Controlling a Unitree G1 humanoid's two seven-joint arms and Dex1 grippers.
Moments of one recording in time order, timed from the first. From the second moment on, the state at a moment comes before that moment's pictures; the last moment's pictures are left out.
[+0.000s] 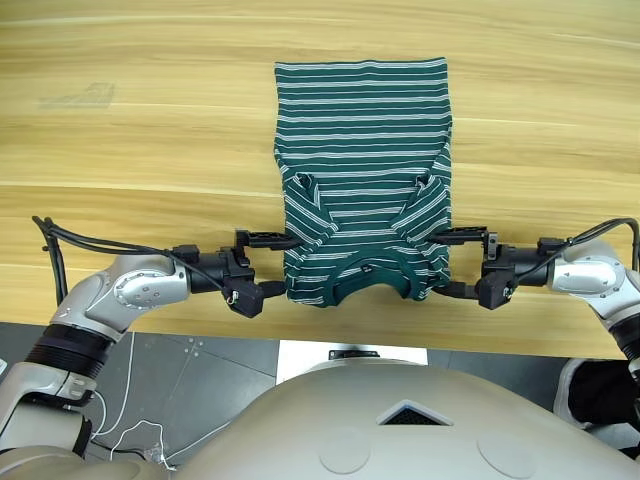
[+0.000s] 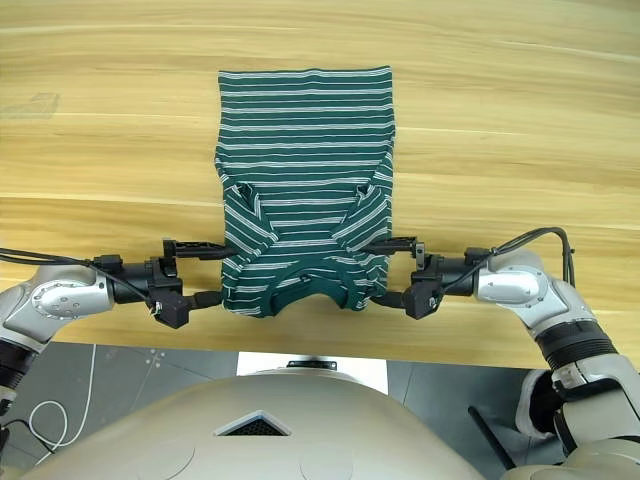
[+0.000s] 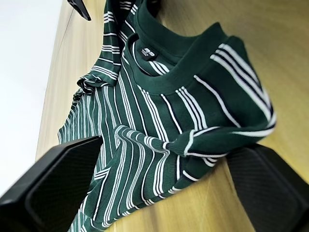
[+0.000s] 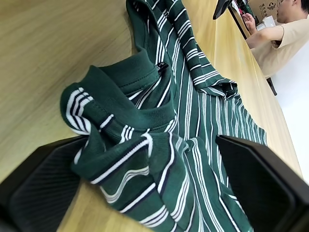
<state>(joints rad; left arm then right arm) 0.07 0.96 -0.40 0.13 0.28 -0.93 -0.63 -0.05 -0.89 0.48 0.34 -0.12 -1.05 0.75</state>
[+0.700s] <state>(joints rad) 0.05 0.89 -0.49 0.22 0.28 -0.97 -0.62 -0.03 -0.91 0.47 0.34 -0.14 -1.00 0.80</state>
